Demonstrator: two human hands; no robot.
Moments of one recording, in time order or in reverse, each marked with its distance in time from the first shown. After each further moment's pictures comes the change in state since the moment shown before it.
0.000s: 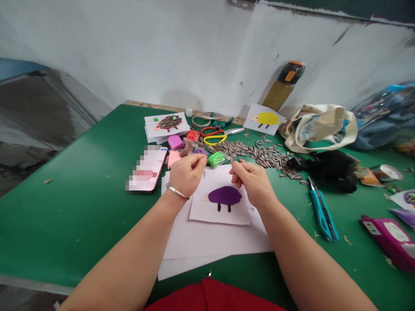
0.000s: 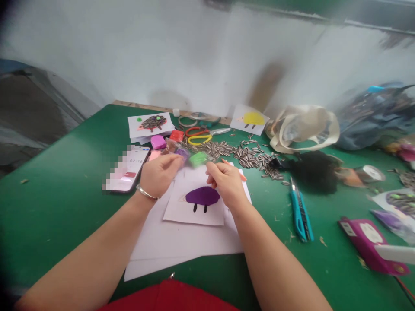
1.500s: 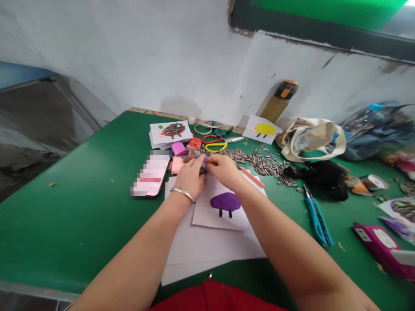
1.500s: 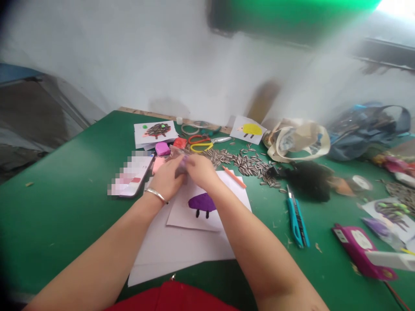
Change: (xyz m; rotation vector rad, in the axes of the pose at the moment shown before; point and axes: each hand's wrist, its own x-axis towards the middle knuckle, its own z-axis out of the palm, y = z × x) left_hand 0.012 -0.025 0.007 0.290 -0.241 0.159; right_hand 0.051 -0.025 0.058 -0.502 -0.227 -0.285
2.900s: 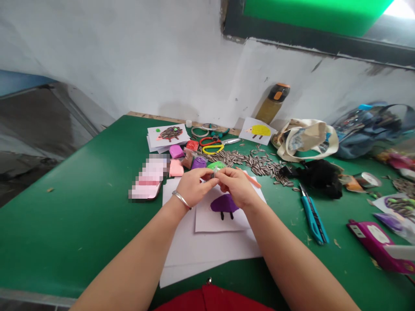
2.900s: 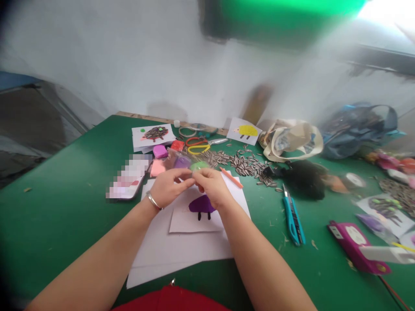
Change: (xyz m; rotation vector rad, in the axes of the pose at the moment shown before) left_hand -0.009 0.025 -0.008 -0.372 -0.028 0.040; right_hand -0.054 0.009 -0.011 0.701 0.035 0.253
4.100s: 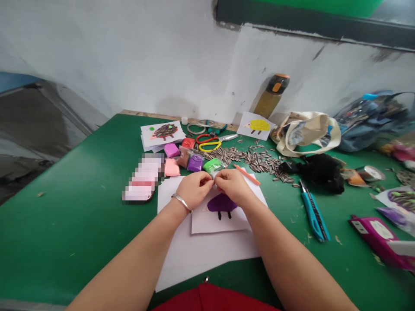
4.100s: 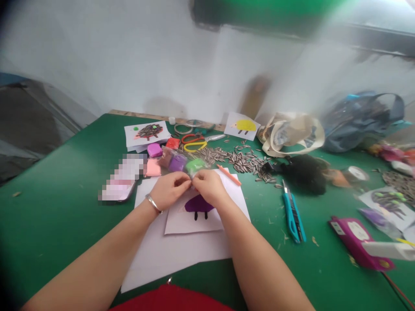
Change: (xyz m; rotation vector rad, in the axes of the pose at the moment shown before) left_hand 0.001 0.003 0.011 0.068 -0.127 -0.122; right_hand 0.005 0.007 -0.013 -0.379 0.022 0.040
